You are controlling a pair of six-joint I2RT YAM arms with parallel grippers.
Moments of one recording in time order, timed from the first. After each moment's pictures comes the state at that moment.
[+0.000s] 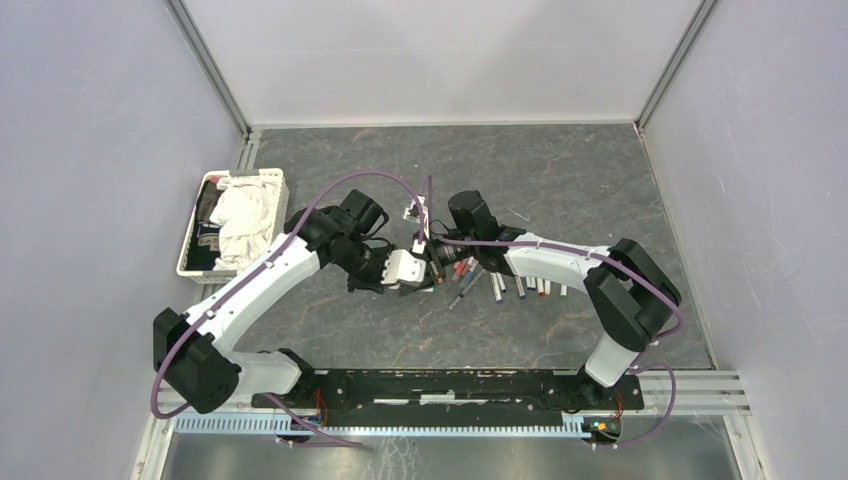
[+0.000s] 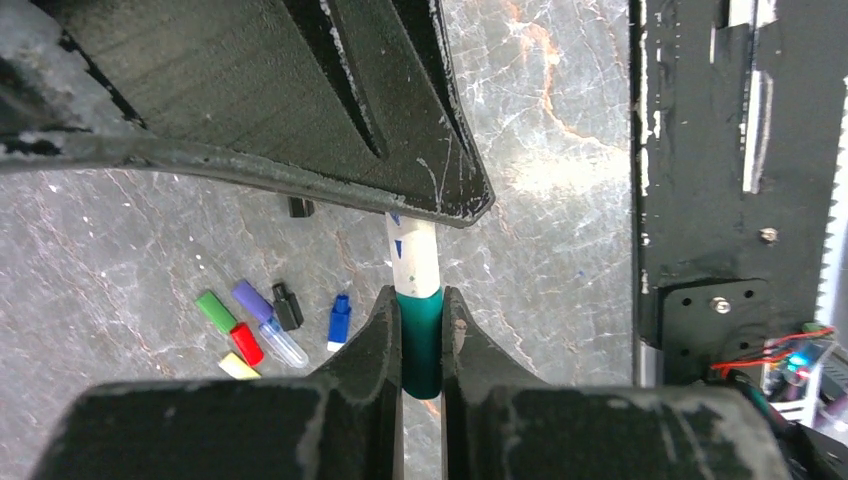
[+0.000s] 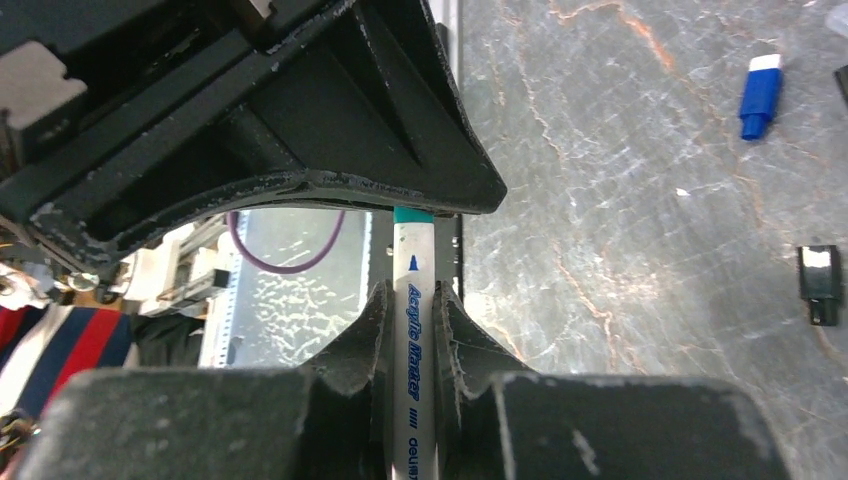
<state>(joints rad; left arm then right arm) -0.61 1.28 1.16 -1.15 0.44 1.06 0.77 1.69 1.00 0.23 -1.04 0.41</state>
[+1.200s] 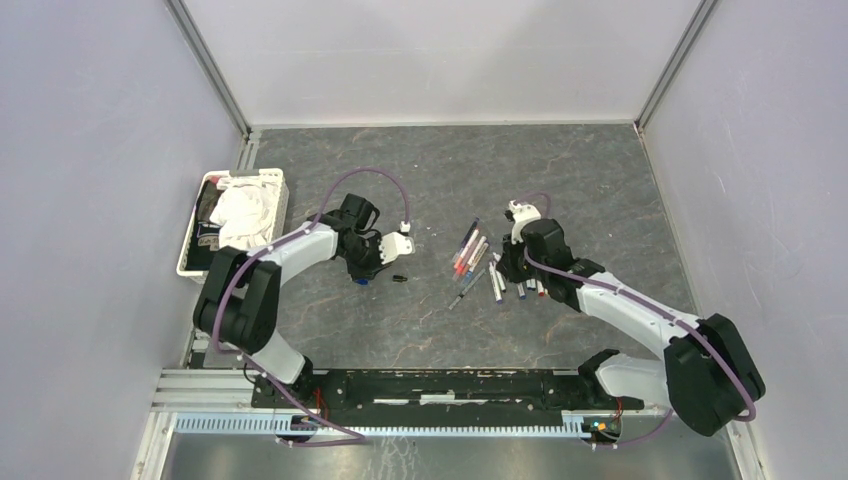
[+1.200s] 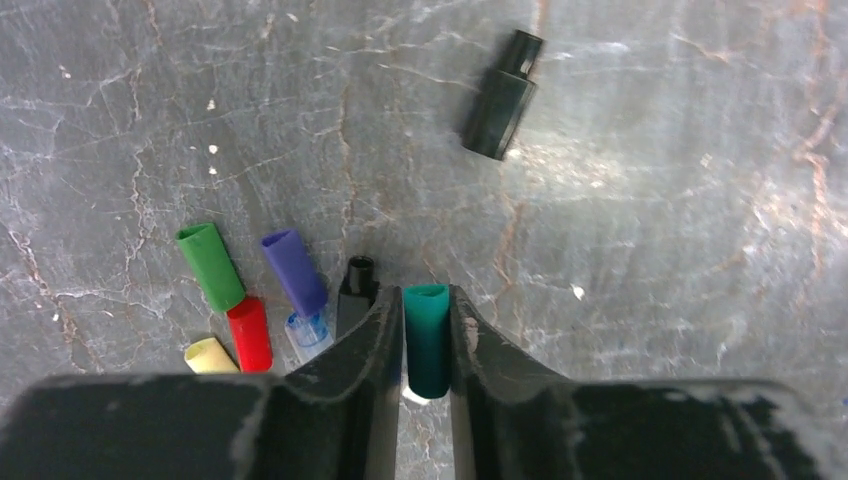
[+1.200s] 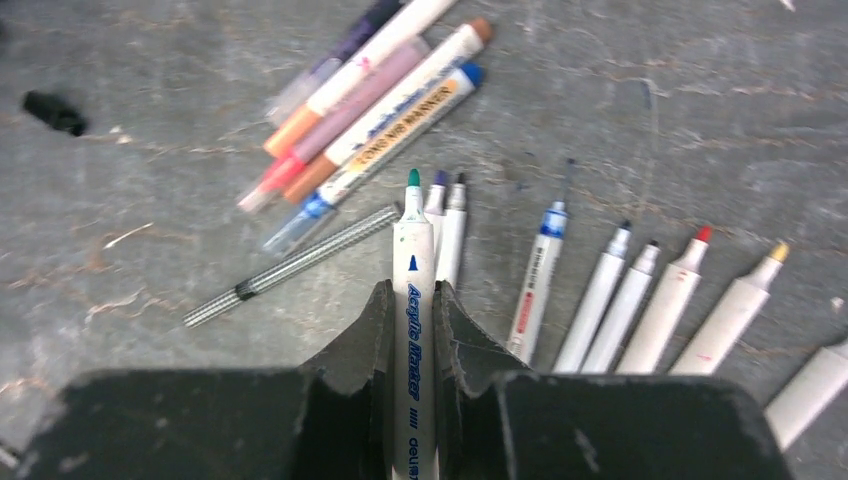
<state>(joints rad) -0.39 1.58 0.92 -0.61 0.32 0.95 0.53 1.19 0.59 -0.11 -0.04 0.24</state>
